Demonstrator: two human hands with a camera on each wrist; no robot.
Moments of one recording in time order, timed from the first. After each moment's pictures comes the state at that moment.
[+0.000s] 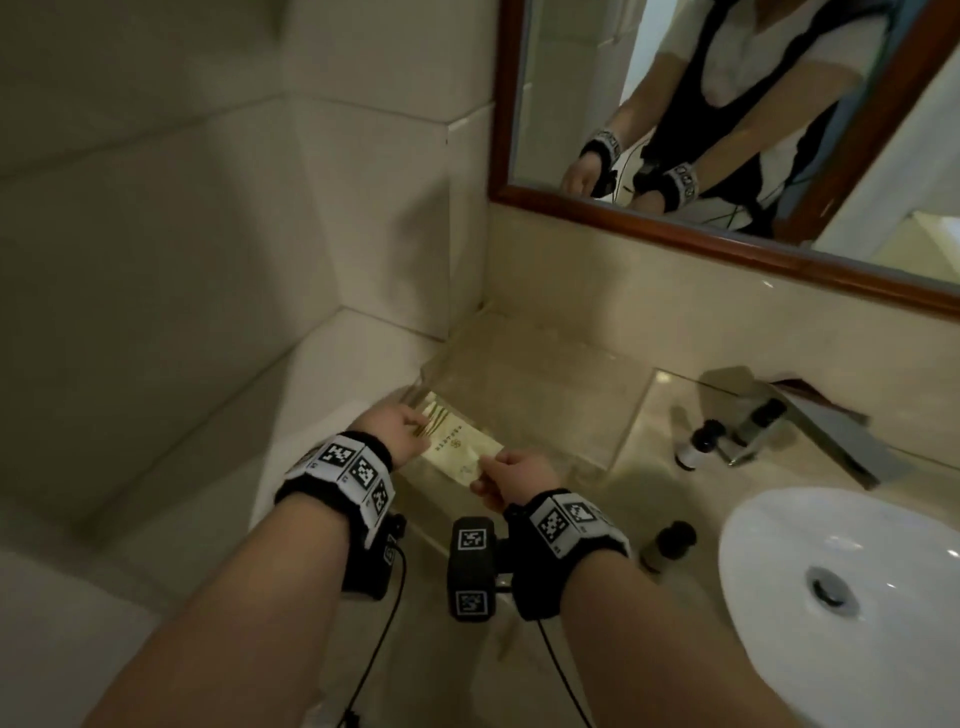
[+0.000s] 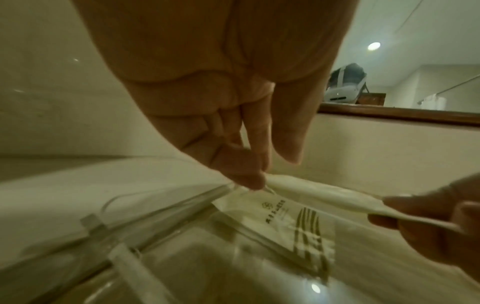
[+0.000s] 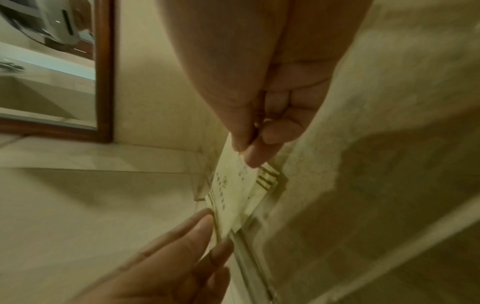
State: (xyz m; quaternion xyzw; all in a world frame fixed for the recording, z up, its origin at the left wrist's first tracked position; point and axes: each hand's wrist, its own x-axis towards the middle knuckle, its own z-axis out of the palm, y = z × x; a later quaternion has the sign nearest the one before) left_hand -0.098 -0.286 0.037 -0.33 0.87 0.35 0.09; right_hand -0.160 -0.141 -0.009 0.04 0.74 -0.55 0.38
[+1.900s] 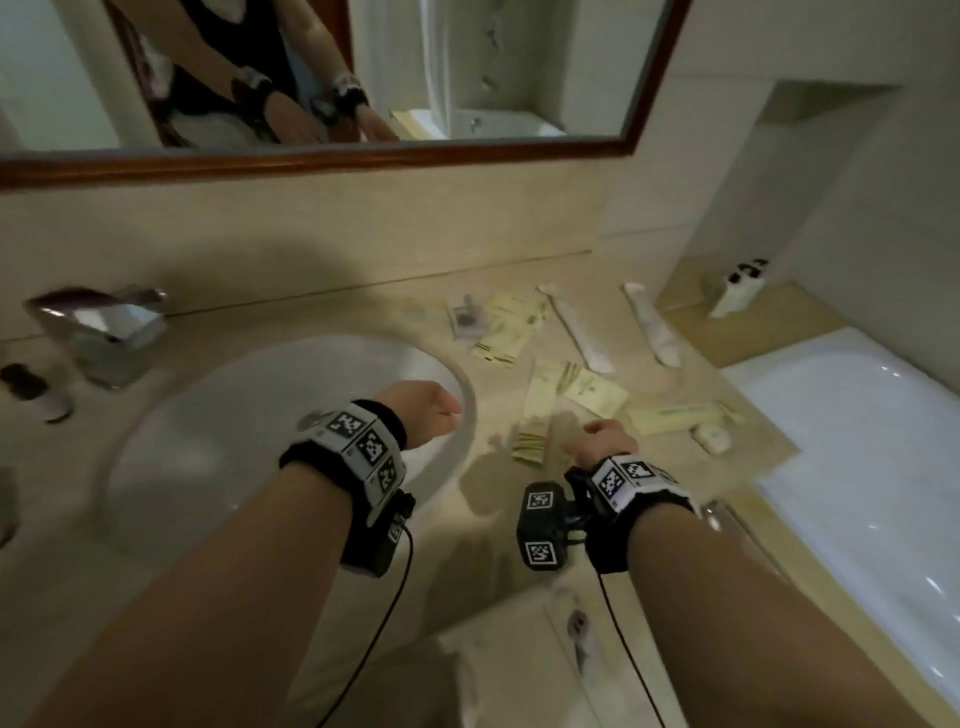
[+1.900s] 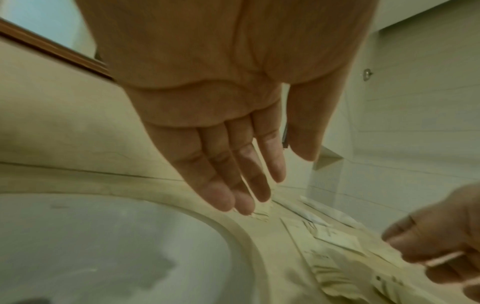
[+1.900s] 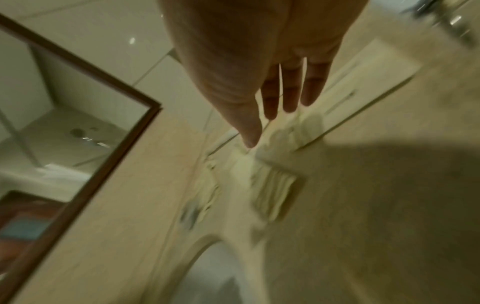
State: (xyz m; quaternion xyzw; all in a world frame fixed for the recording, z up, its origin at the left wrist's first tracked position) left_hand -0.143 0.340 0.070 0.21 0.92 0.19 0.26; right_hand -0.073 0.545 0.015 0.43 0.82 -0.36 0.08
